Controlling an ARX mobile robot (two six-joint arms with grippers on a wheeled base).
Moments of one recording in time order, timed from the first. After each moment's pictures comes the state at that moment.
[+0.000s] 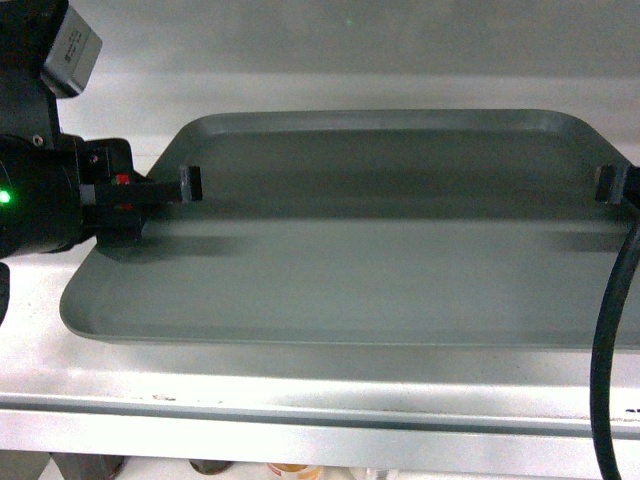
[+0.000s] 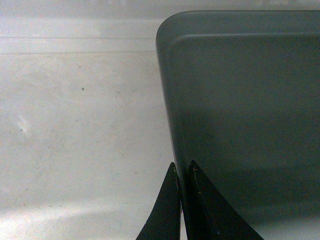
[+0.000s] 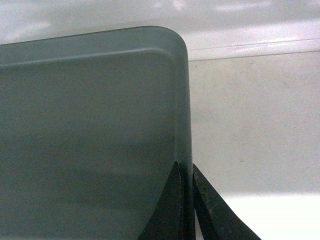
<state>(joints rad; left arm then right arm) -0.27 1.54 0.66 0.47 -0.05 -0.12 0.17 1.49 0.62 0.49 0.07 0.18</state>
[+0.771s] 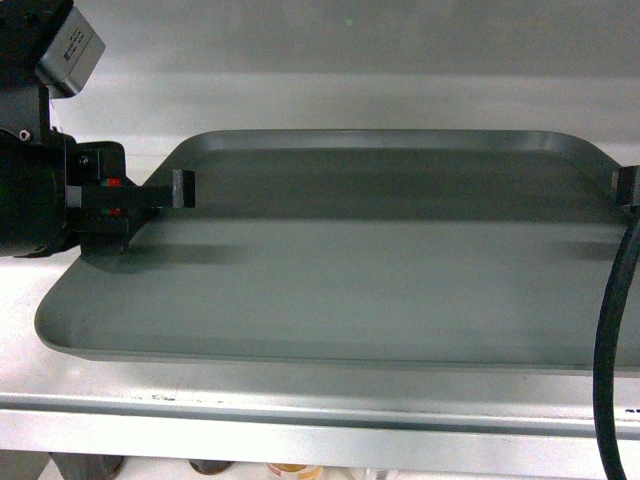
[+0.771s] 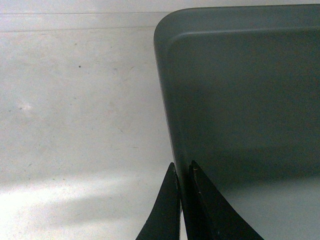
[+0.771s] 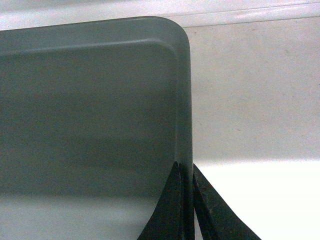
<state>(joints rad) -0.27 1.49 0.69 0.29 -0.04 -0.11 0.17 1.42 0.67 0.23 0.05 0.18</state>
